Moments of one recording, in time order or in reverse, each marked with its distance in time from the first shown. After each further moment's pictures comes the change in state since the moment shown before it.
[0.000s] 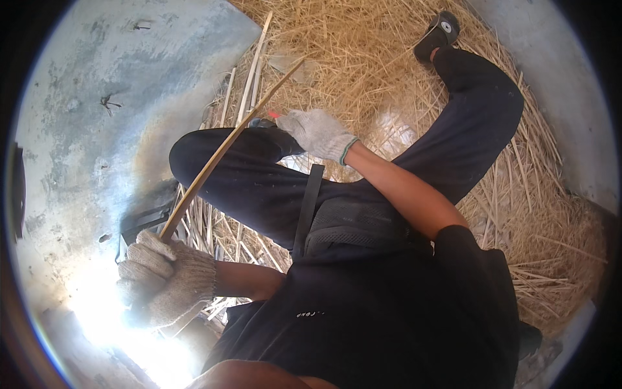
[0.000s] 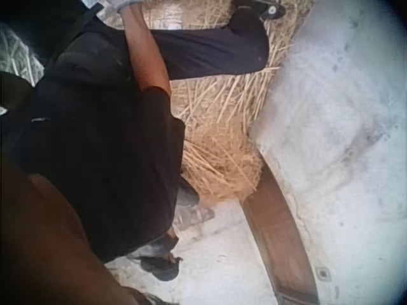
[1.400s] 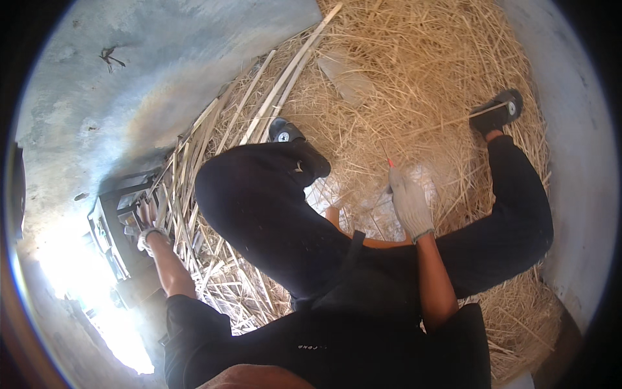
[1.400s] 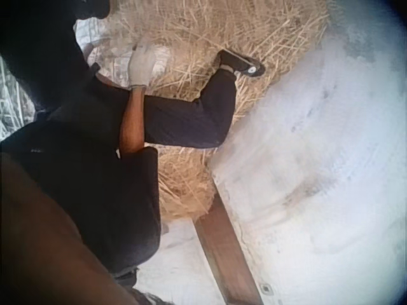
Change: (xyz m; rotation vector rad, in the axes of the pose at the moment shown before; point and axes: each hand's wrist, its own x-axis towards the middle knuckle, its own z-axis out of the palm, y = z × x) left_hand -0.069 -0.024 -0.584 -1.452 0.732 1.829; right_hand -0.029 0.090 -0.024 -0.109 0.107 0.427
